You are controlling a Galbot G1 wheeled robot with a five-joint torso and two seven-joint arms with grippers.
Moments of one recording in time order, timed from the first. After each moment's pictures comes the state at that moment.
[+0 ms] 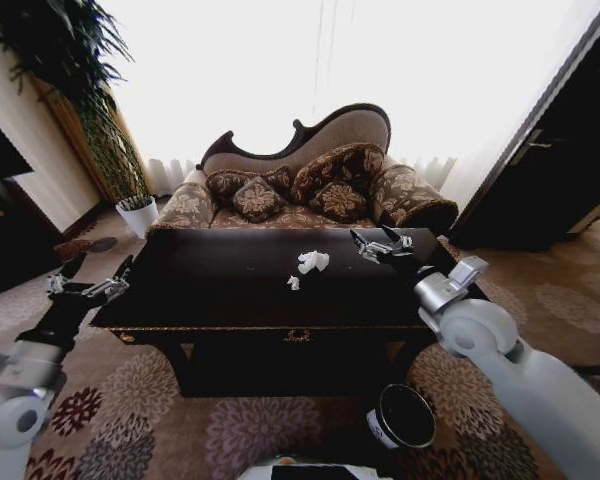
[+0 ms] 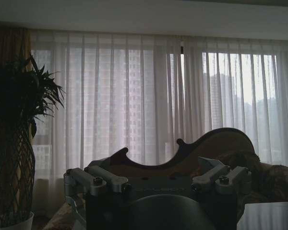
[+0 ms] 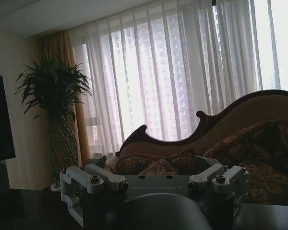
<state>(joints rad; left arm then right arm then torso) 1.58 -1.18 -1.22 -2.32 -0.72 0.21 0.28 -1.00 0.69 0.37 2.14 1.02 -0.17 0.17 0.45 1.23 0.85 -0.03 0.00</state>
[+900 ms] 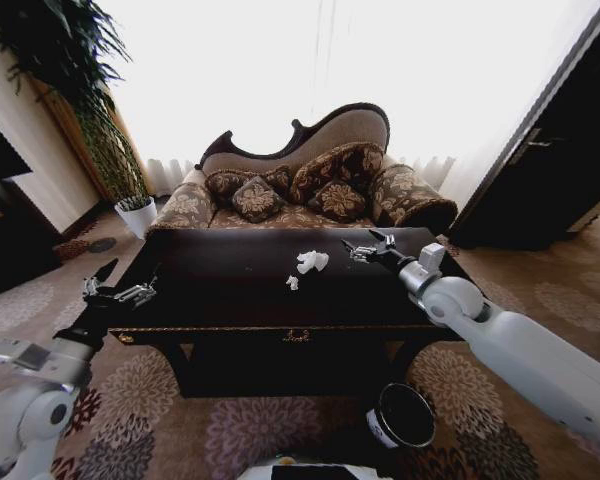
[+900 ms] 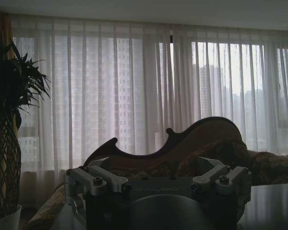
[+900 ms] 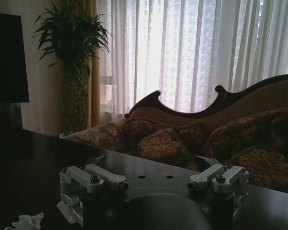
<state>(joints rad) 1.55 -1.16 -1.13 -2.29 -0.67 0.21 0.29 -0.72 0.53 0.02 1.96 1.01 -0.14 0.11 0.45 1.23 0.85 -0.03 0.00</state>
